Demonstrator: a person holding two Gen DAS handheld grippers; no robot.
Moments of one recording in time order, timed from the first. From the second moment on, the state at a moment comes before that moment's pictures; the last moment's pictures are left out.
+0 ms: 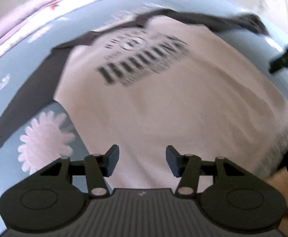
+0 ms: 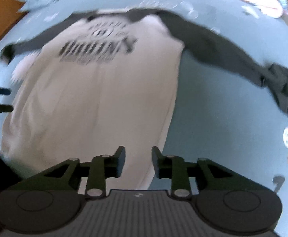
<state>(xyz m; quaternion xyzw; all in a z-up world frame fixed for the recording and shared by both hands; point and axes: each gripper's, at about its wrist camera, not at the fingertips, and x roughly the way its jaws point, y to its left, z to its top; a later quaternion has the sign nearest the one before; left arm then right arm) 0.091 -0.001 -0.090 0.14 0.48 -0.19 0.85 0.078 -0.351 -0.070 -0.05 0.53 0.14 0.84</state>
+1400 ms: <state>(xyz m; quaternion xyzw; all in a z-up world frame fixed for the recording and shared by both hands) 0.177 0.124 -0.137 -0.16 0.49 -0.03 0.85 0.171 -0.408 -0.116 0.12 0.48 0.06 0.86</state>
